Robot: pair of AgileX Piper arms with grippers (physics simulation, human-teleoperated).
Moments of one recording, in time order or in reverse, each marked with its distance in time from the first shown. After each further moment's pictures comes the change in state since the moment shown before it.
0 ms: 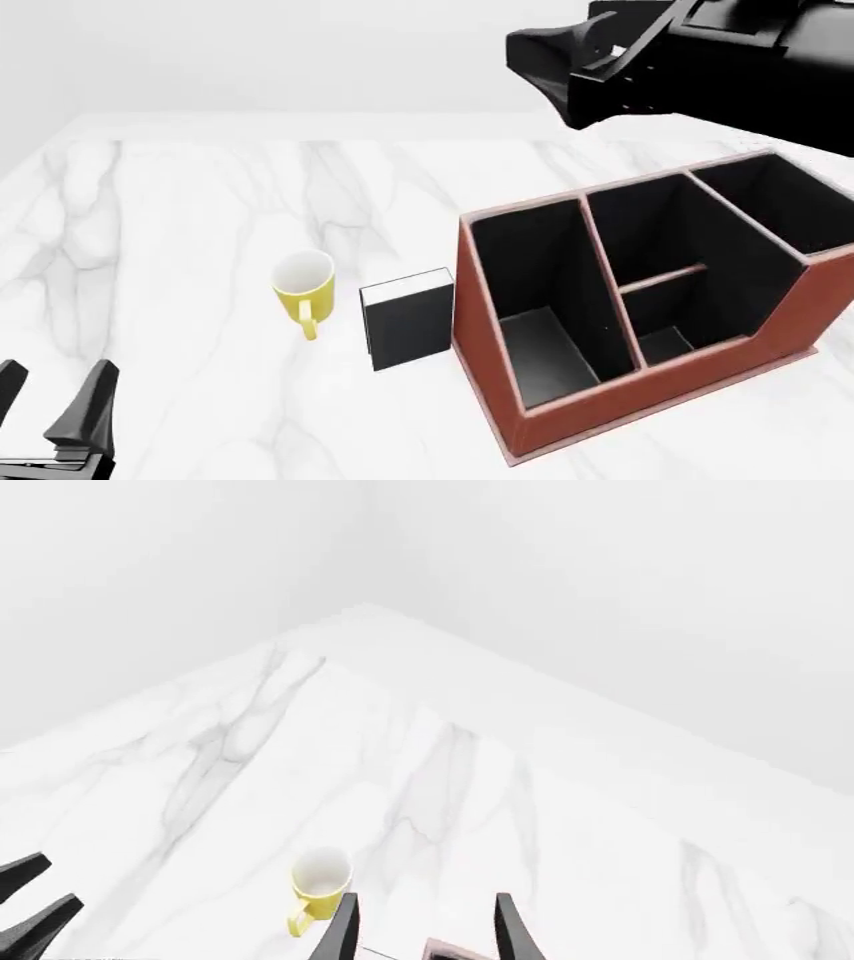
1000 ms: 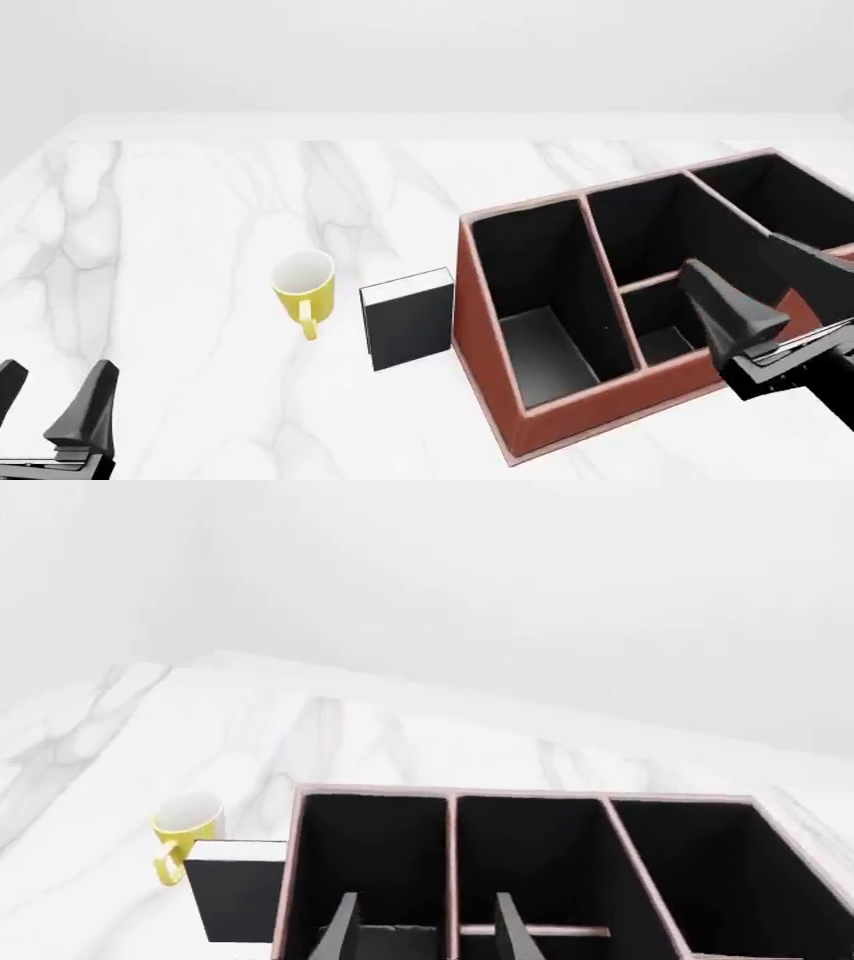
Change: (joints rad) left arm 0.000 -0.002 -0.001 0.002 0.000; right arm -0.313 -0.651 0.882 -0.365 0.039
